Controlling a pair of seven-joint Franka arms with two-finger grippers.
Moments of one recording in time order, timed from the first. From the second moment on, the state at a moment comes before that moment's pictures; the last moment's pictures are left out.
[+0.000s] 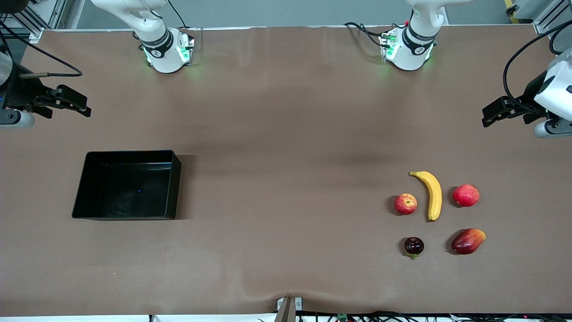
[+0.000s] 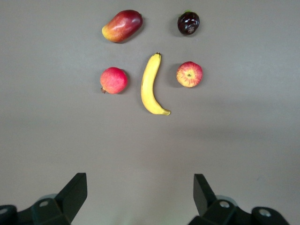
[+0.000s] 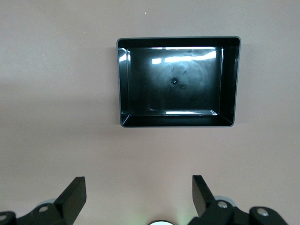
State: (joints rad) left arm 0.10 0.03 -0.18 -1.54 0.04 1.54 -0.13; right arm 0.00 0.01 0.03 -1.52 0.04 1.45 0.03
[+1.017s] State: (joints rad) left arm 0.10 0.03 -0.18 -1.53 0.04 1.54 -0.13; right arm 0.00 0.01 0.03 -1.54 0.04 1.46 0.03
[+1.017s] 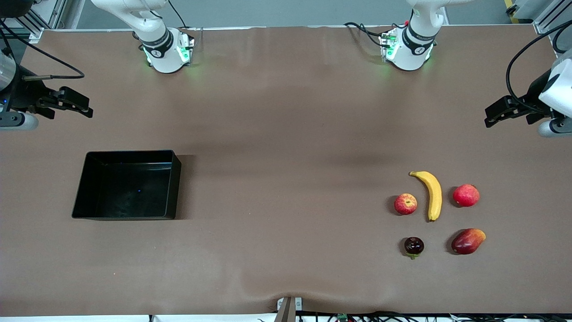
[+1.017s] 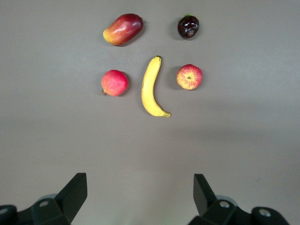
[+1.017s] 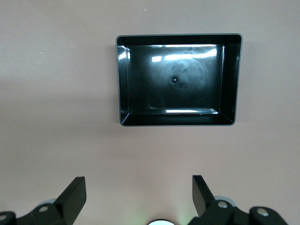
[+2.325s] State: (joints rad) left arm 0.10 0.03 -0.18 -1.52 0.04 1.53 -0.13; right arm -0.18 0.25 0.02 -1.62 0.00 1.79 -0.13
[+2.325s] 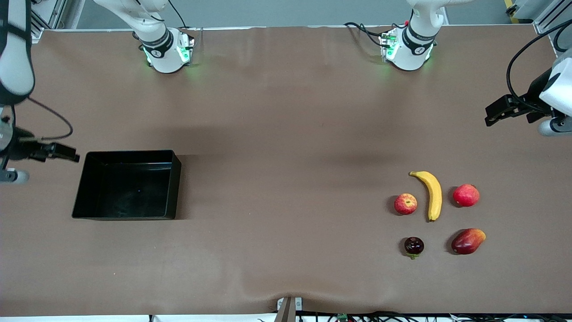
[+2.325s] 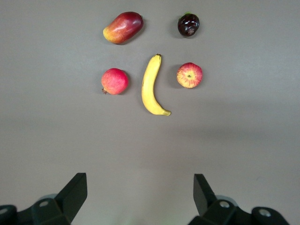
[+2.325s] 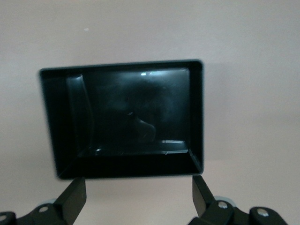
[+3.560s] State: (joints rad) left arm 0.10 0.03 -0.19 -1.52 0.04 1.53 -0.13; right arm -0.34 0.55 0.02 -1.81 -0.06 2.32 -0.34
